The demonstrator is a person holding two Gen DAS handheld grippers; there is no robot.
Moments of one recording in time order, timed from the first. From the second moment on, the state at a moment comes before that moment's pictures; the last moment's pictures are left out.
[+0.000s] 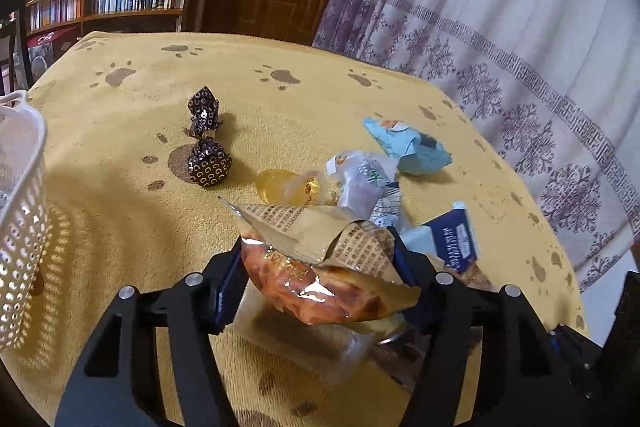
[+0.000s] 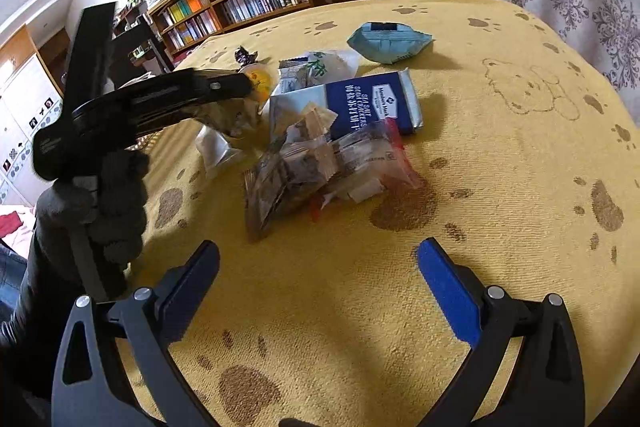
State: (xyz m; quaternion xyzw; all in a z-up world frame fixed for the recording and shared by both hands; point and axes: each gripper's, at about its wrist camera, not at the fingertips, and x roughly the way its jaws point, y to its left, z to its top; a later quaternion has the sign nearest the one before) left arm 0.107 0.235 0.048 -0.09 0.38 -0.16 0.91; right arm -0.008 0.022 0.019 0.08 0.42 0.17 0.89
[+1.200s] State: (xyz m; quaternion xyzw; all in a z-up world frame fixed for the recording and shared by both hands) left arm 0.053 0.299 0.133 -0.13 0.27 -0.08 0.95; right arm 0.059 0.073 0.024 0.11 0.43 0.20 0.88
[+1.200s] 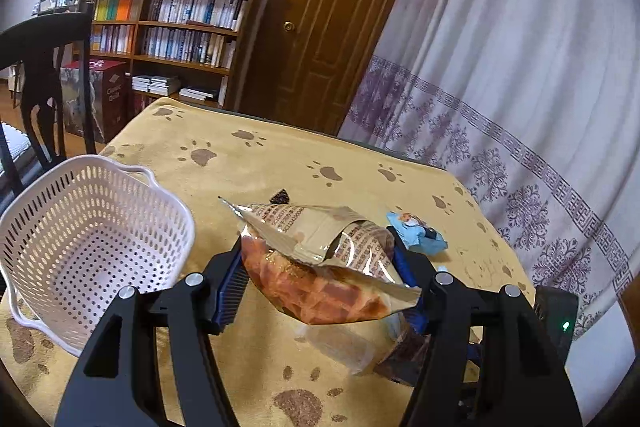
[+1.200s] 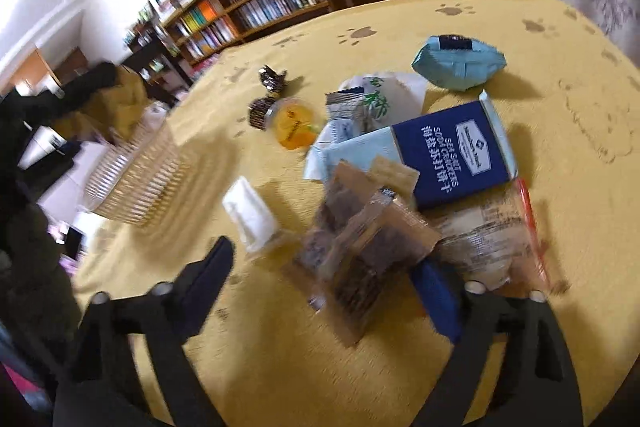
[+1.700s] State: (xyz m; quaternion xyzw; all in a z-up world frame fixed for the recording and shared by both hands) left arm 0.048 0.337 0.153 -0.13 0.24 0.00 0.96; right arm 0.067 0.112 0.013 -0.01 0.43 0.10 0.90
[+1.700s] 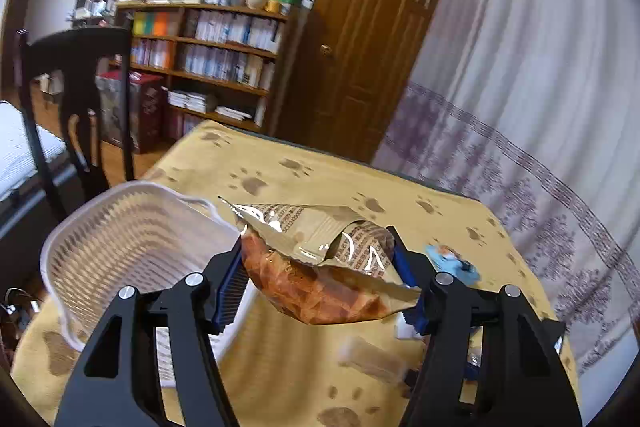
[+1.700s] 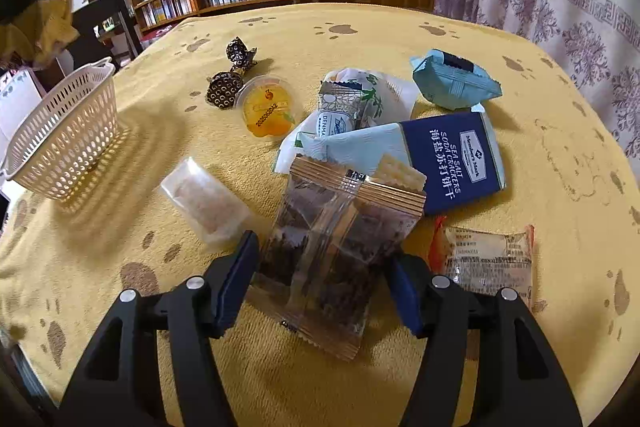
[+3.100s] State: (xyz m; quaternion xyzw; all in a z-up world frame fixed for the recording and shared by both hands) left arm 0.019 0.442 0.182 -0.18 0.18 0.15 0.95; right arm 0.044 0.126 0.085 0.04 0.34 0.18 0.92
